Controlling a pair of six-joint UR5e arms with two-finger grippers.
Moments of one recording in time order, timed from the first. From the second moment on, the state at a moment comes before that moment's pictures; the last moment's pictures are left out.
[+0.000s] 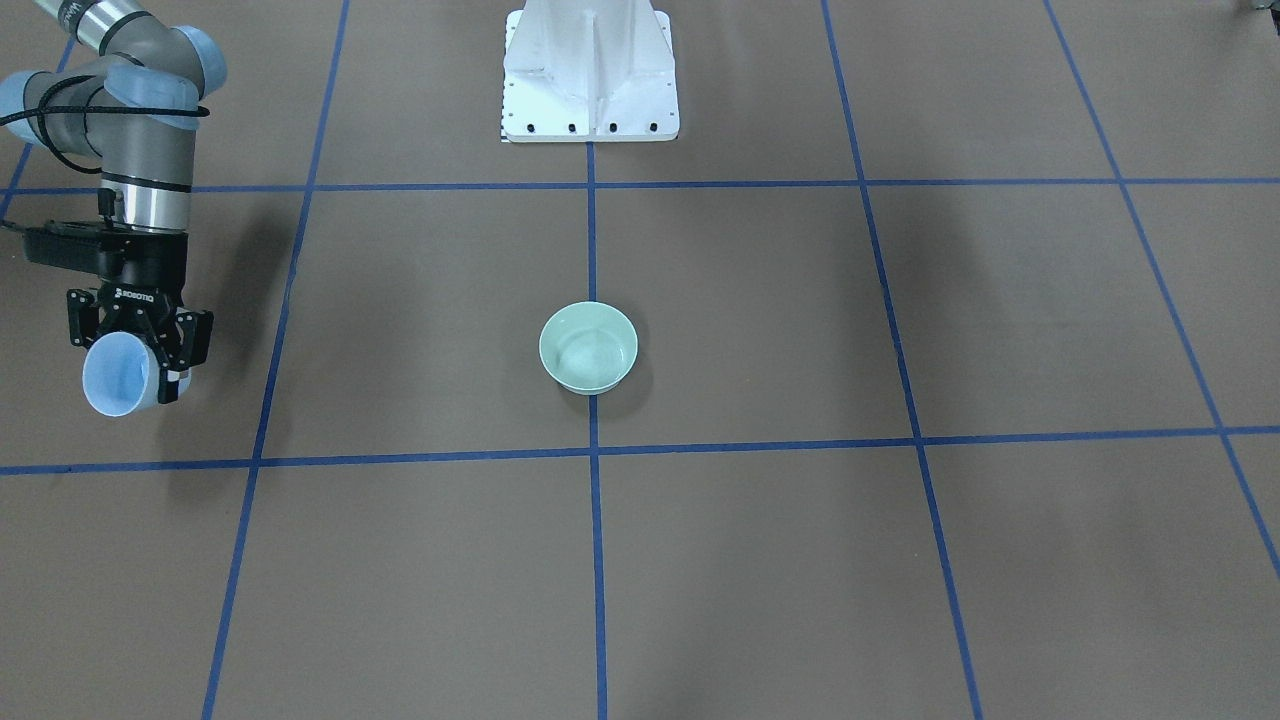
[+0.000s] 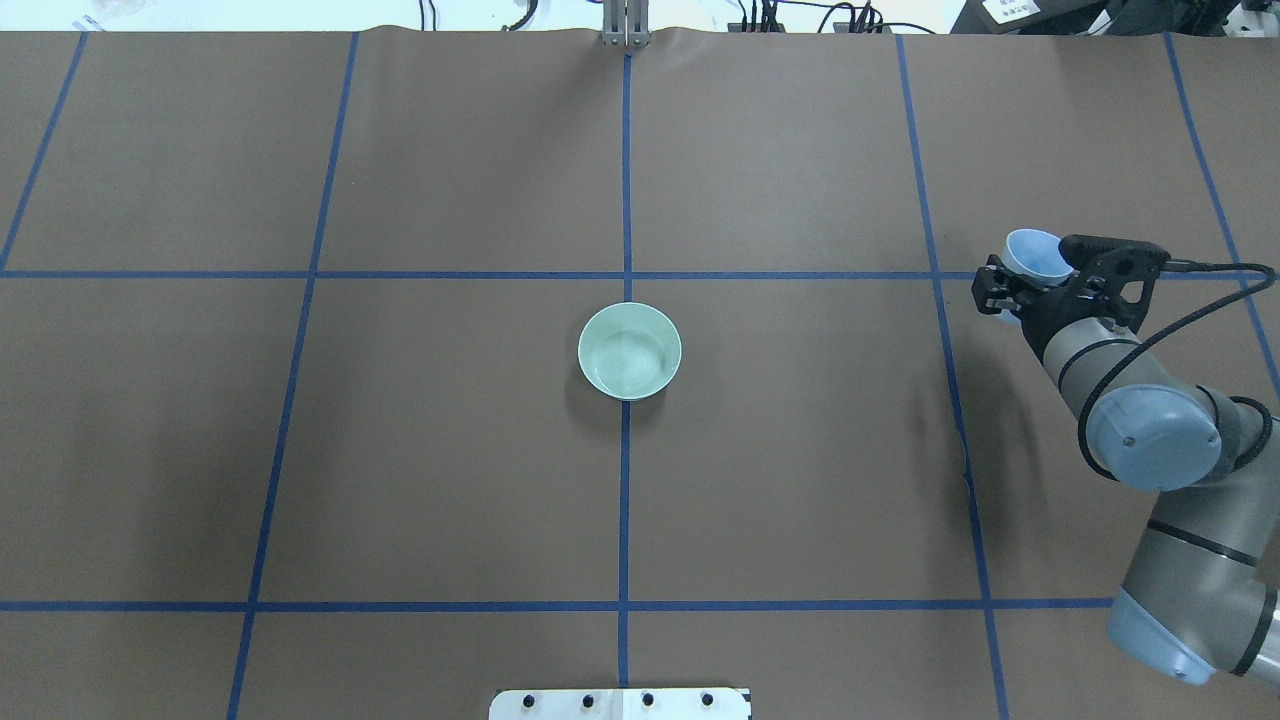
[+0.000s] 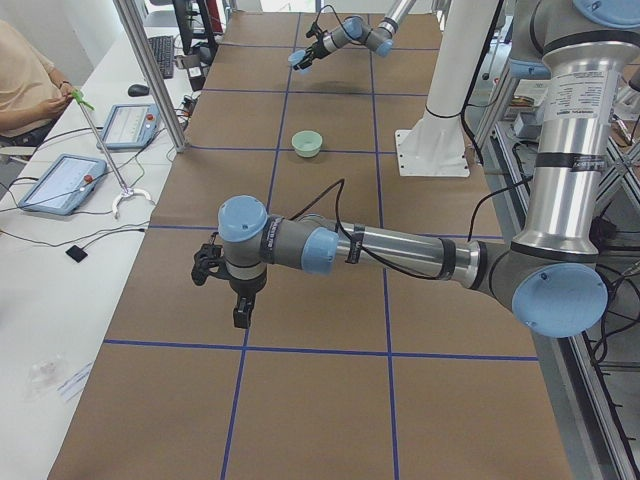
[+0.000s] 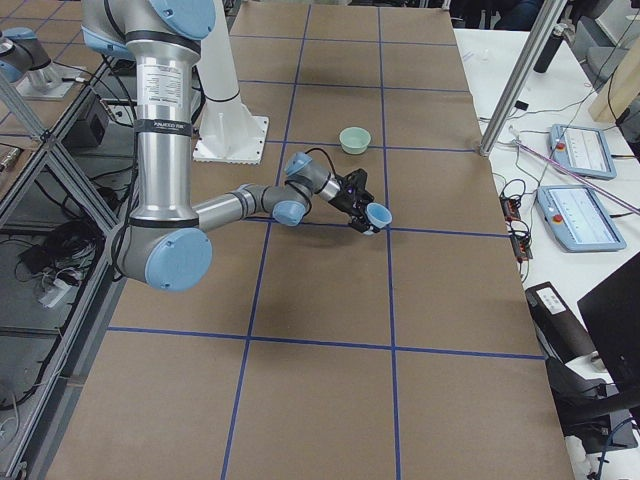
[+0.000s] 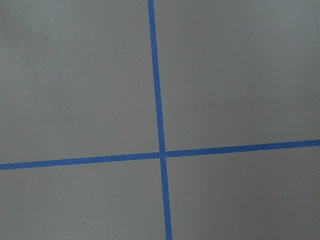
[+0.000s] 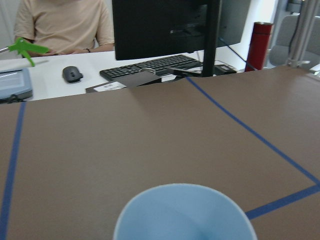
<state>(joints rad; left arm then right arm) -1.53 -1.63 -1.66 -1.64 -2.31 -0.09 0.55 -1.57 1.79 -0.83 1.03 1.20</state>
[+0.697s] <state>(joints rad) -1.53 -1.60 -1.68 -1.64 -2.31 -0.10 0.54 -1.38 1.80 -0.81 1.31 0.83</state>
